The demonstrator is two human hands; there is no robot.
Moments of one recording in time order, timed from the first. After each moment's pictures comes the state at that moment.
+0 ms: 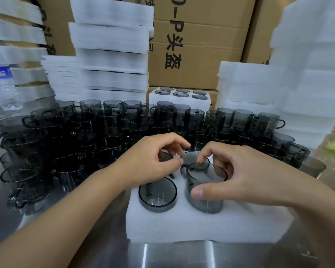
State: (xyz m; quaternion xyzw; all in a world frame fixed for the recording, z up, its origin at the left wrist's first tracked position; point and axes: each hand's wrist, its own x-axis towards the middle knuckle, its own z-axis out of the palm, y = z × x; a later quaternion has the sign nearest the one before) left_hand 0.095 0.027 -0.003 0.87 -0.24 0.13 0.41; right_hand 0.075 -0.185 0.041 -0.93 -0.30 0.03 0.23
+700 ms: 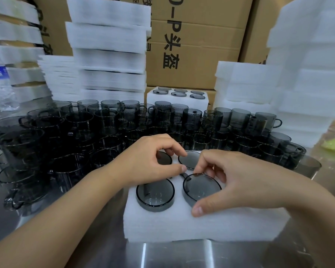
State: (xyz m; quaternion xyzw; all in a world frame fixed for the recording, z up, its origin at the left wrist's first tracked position) left_hand 0.093 0.026 0.000 0.89 -0.24 0.12 0.36; right_hand 0.079 -0.186 0.037 -0.92 -0.33 0.08 0.20
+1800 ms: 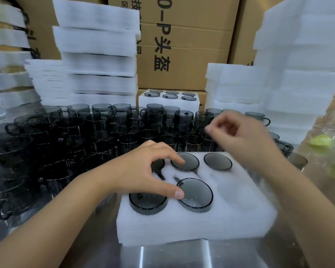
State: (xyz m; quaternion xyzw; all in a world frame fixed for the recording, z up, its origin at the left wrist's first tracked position) left_hand 0.090 0.031 0.007 0.92 -0.27 -0.02 0.29; right_hand 0.127 -0.198 0.031 -0.86 -0.22 -0.28 0.38
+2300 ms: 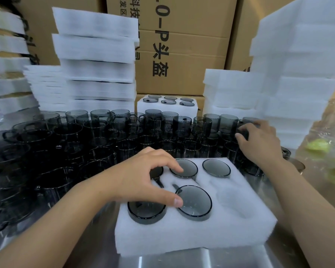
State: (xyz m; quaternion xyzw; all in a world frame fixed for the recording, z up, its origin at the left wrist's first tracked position) left_hand 0.092 0.031 0.007 0.92 -0.28 -0.02 0.29; right_hand 0.209 -0.258 0.001 -0.95 0.04 -0.27 0.14
